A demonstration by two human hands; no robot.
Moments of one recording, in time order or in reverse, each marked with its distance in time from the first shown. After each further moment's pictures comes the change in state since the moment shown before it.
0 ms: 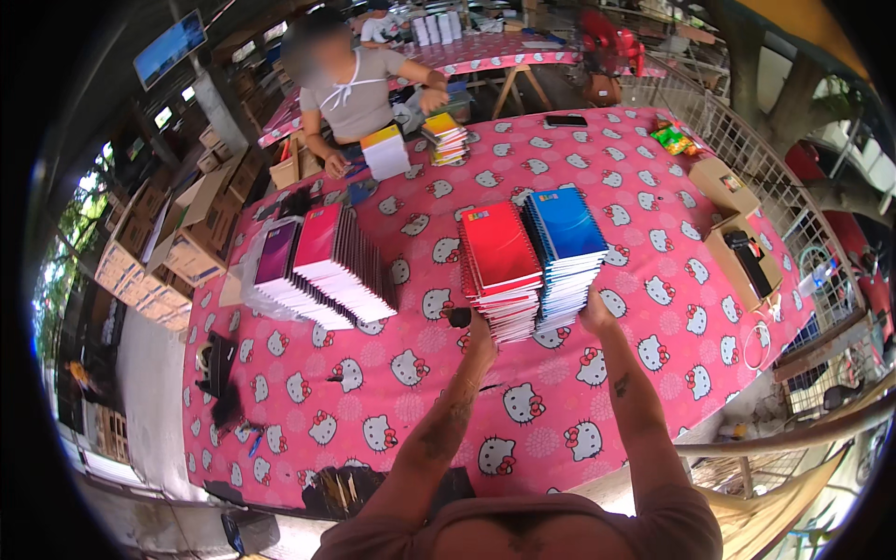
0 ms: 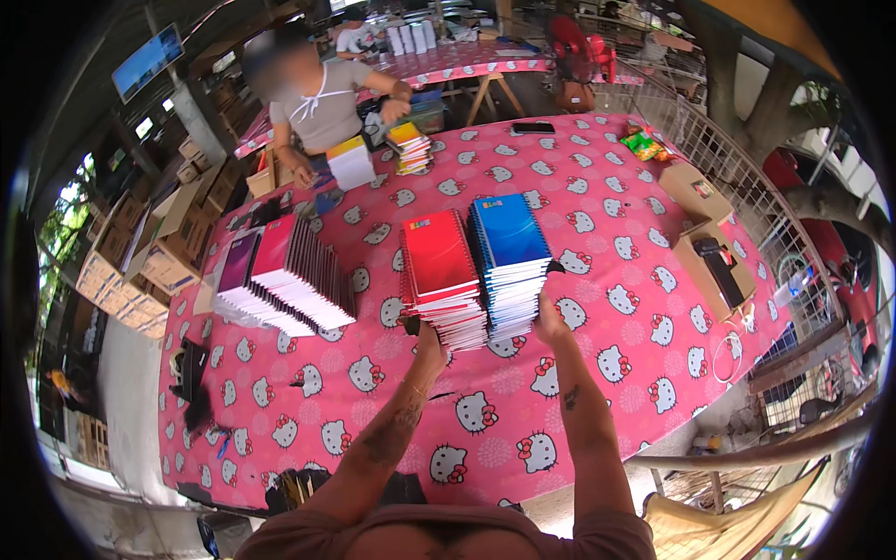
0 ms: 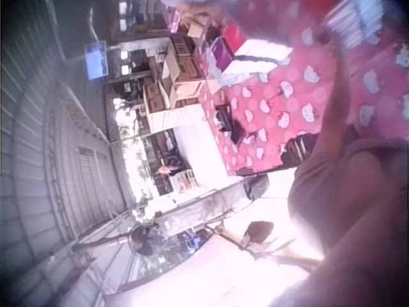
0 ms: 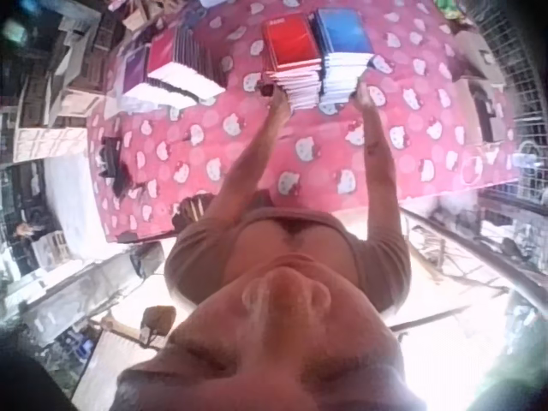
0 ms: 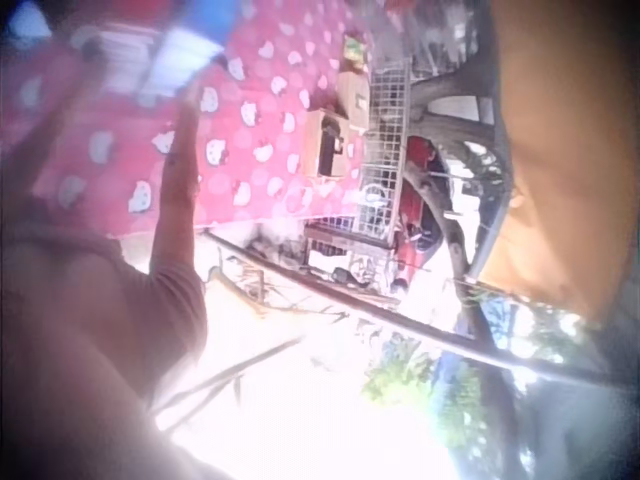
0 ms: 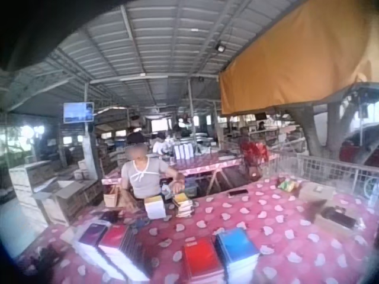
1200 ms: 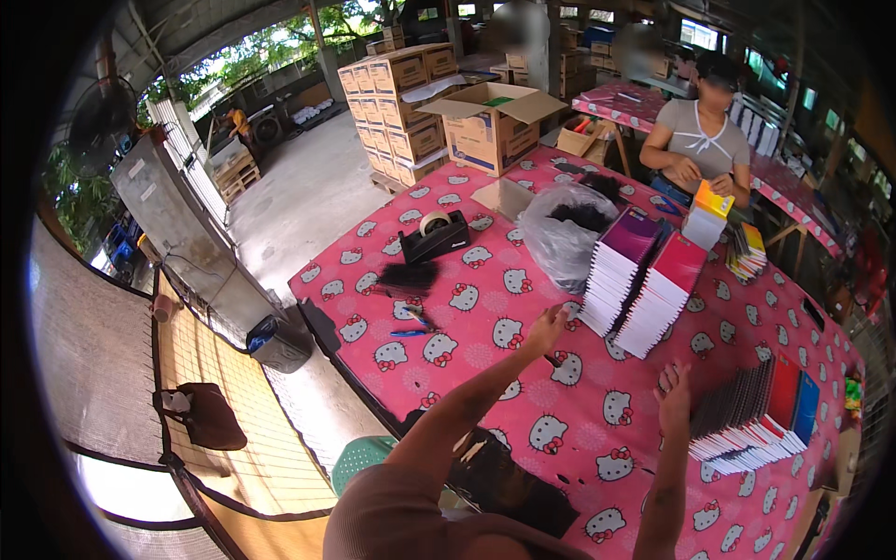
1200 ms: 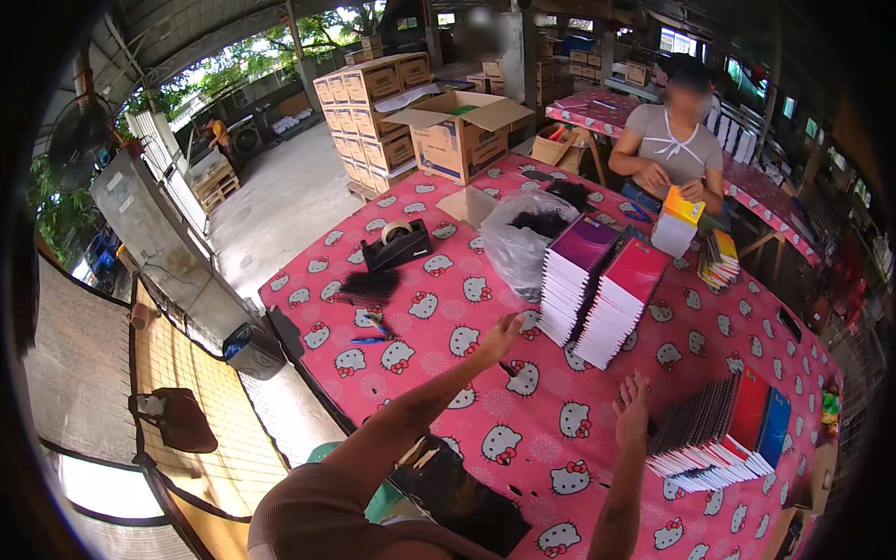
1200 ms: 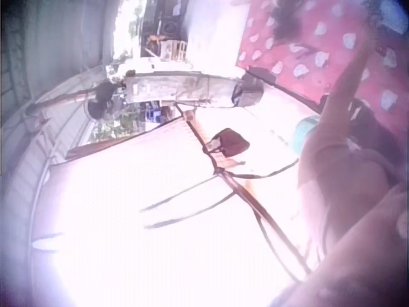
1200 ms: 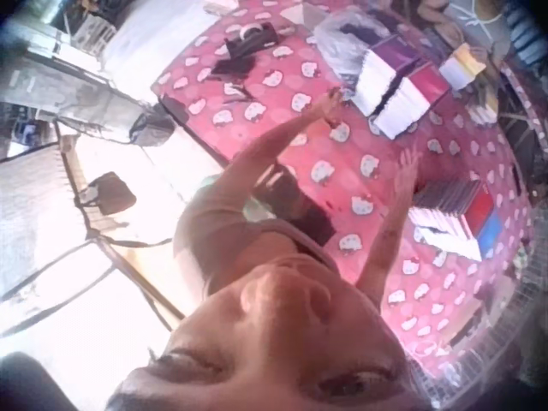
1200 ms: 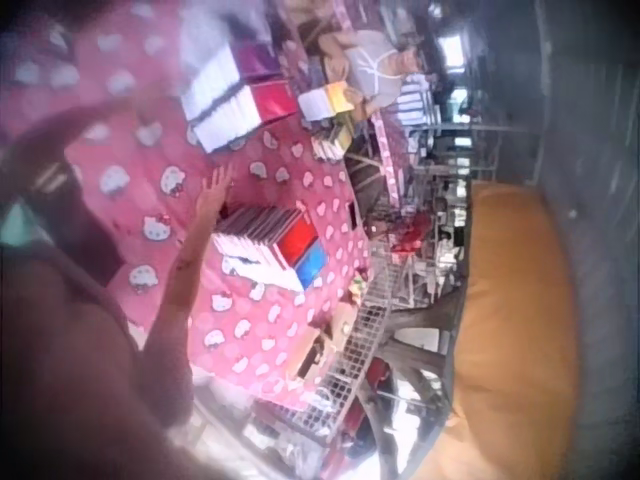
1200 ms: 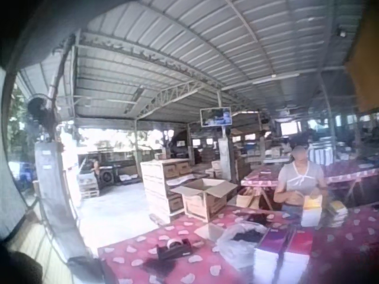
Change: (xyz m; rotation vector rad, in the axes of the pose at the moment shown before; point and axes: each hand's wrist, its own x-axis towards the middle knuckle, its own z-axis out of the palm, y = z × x) left_hand -0.050 0.257 -0.289 1.090 0.622 0.519; right_hand 0.002 0.131 0.248 -0.385 -0.319 0.071
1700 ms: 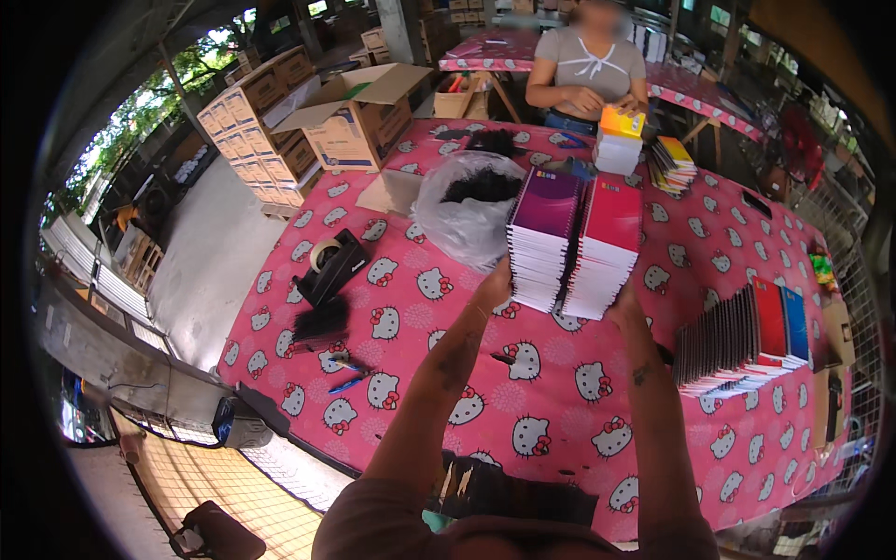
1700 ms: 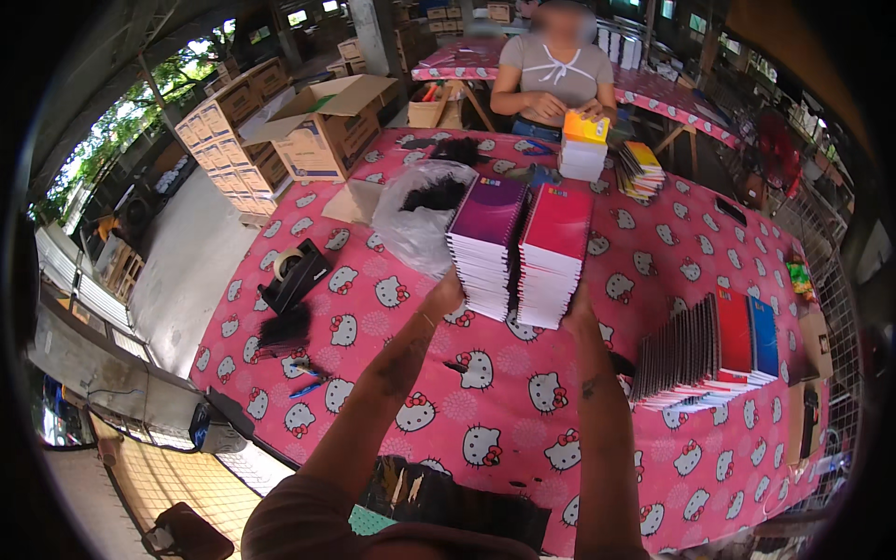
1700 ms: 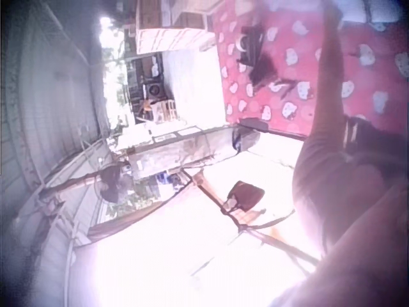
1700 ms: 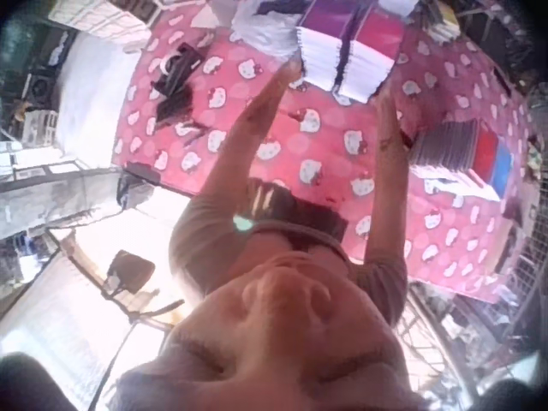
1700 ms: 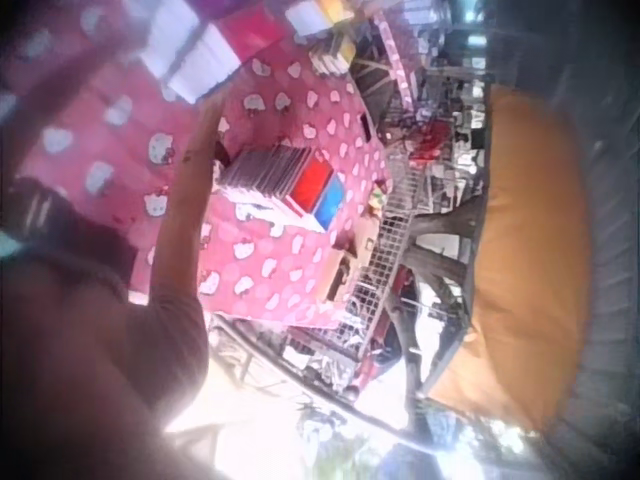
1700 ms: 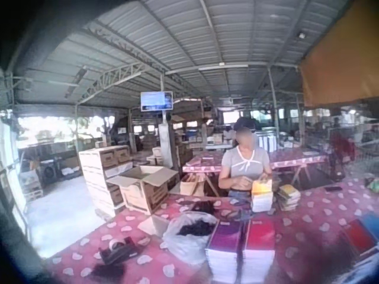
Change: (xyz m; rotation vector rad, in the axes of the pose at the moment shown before) left_hand 0.124 -0.011 0.065 -0.628 -0.685 0.487; right_hand 0.158 -0.001 0.047 0.498 -0.064 0.043
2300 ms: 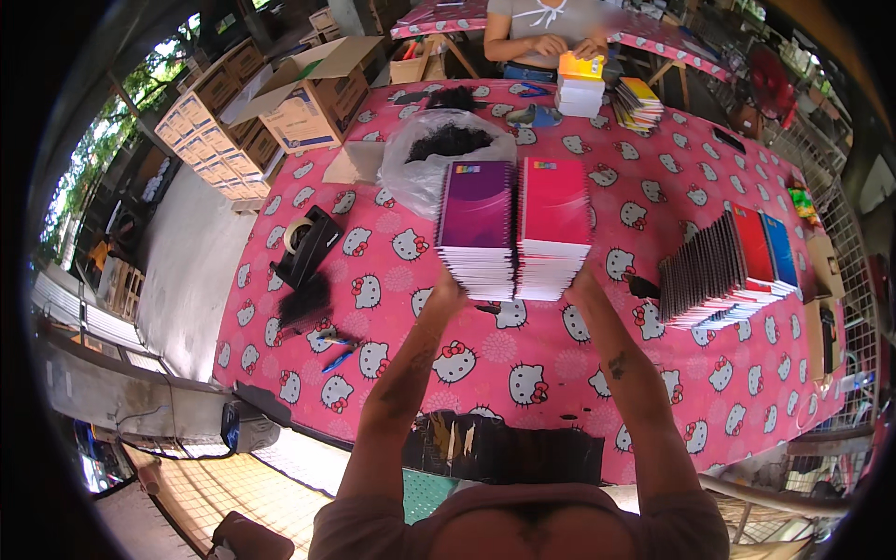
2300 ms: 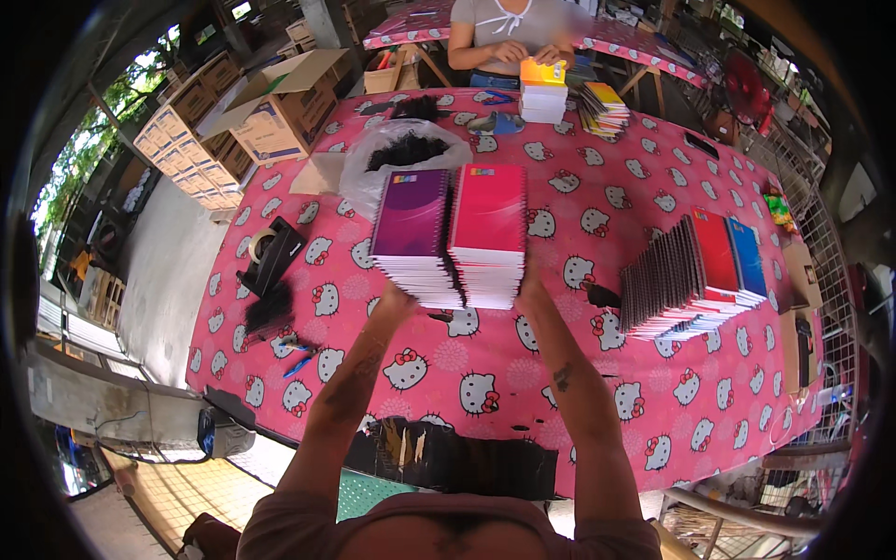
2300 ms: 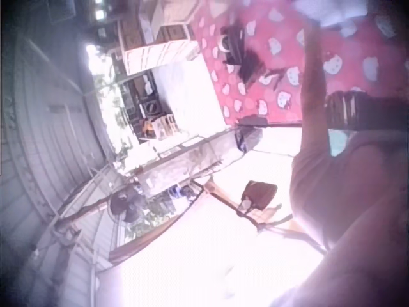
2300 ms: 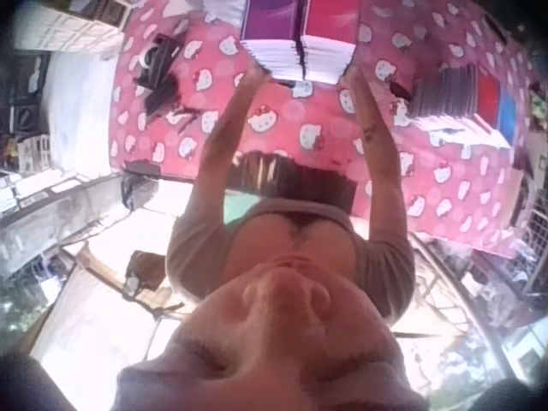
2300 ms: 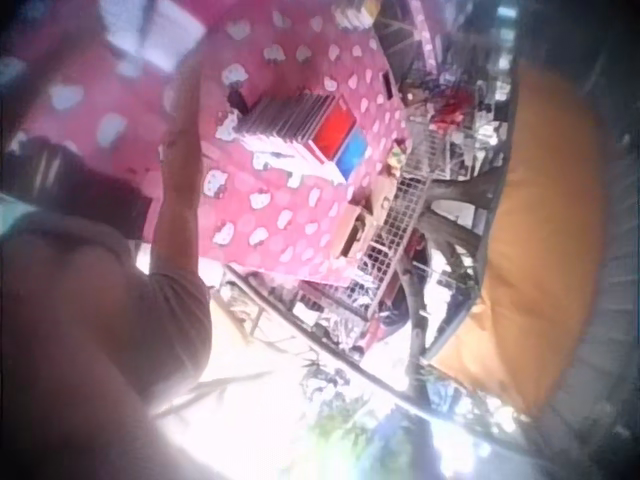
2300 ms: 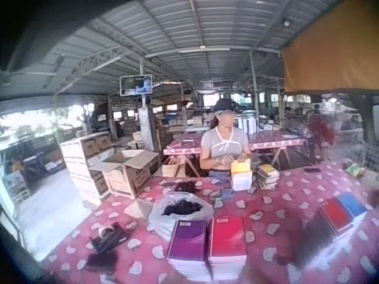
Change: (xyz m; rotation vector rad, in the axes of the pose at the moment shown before) left_hand -0.108 0.064 0.012 -0.378 0.439 -0.512; right_hand -0.077 0.079 0.052 -0.079 0.121 -0.056
